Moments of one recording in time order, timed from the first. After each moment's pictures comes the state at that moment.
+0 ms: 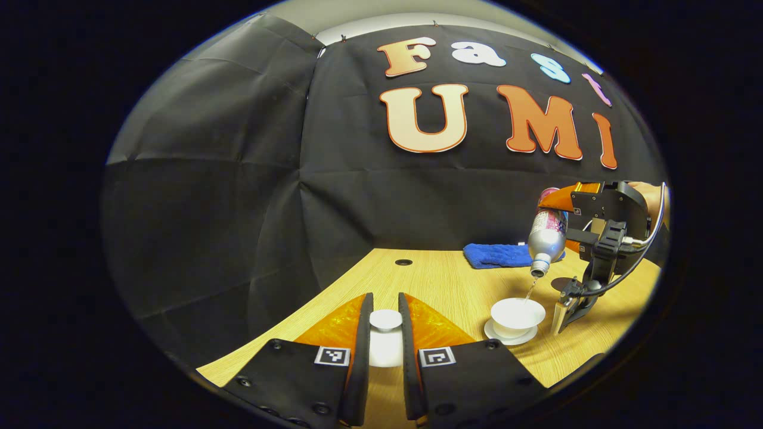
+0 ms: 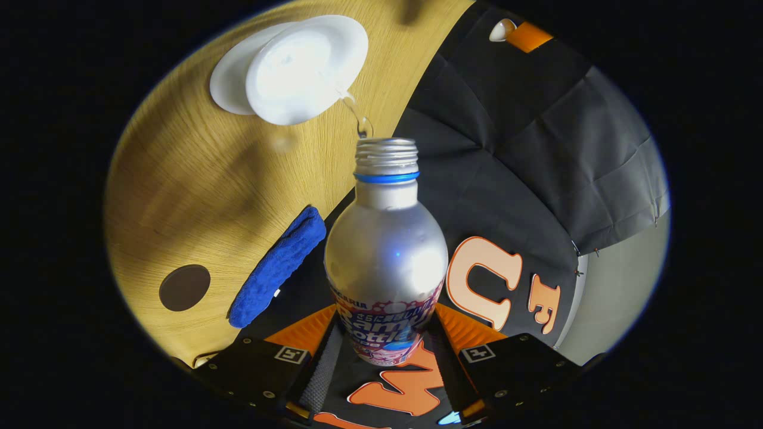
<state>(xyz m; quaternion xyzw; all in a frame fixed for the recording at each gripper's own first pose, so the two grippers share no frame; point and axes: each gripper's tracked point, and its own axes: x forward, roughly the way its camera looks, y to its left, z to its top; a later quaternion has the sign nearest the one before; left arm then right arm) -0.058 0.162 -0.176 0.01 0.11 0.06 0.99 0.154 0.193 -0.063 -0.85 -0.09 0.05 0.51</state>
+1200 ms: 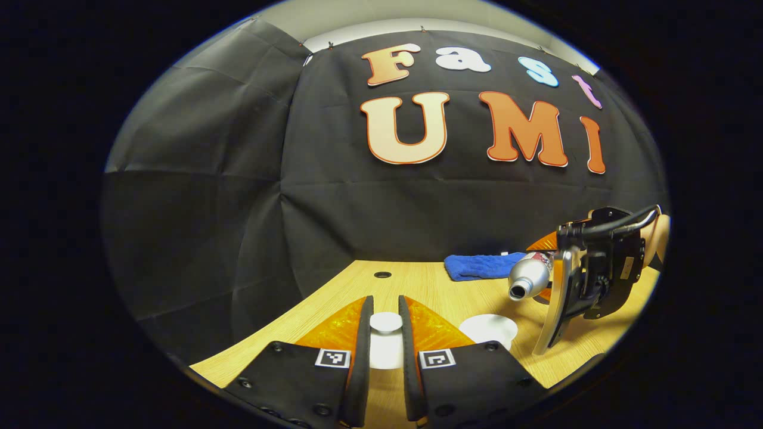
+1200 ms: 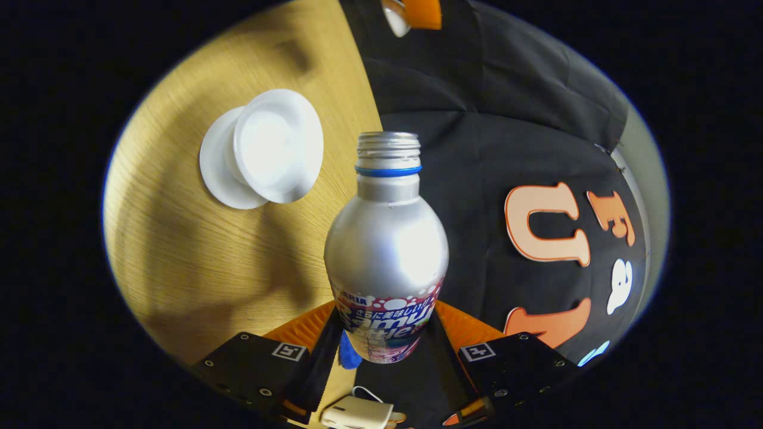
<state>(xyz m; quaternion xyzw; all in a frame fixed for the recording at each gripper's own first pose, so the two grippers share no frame) -0.040 0.114 -0.156 0.02 0.09 0.02 1.00 0.137 0.172 -0.132 -0.65 0.03 0.15 0.74</state>
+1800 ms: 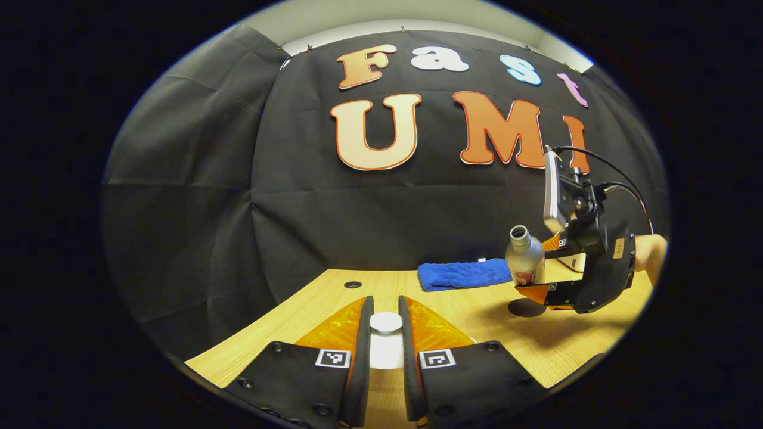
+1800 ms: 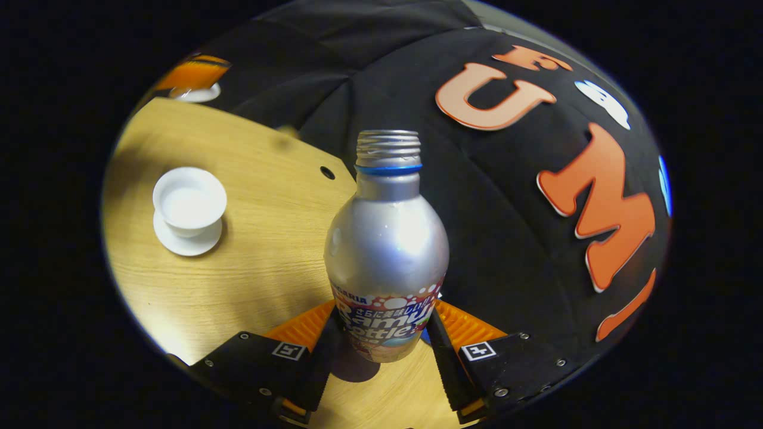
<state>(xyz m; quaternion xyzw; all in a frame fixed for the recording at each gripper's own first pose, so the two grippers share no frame) -0.013 0.051 -0.142 0.02 0.08 -0.02 1.00 0.153 0.103 -0.146 -0.31 0.15 0.13 0.93</state>
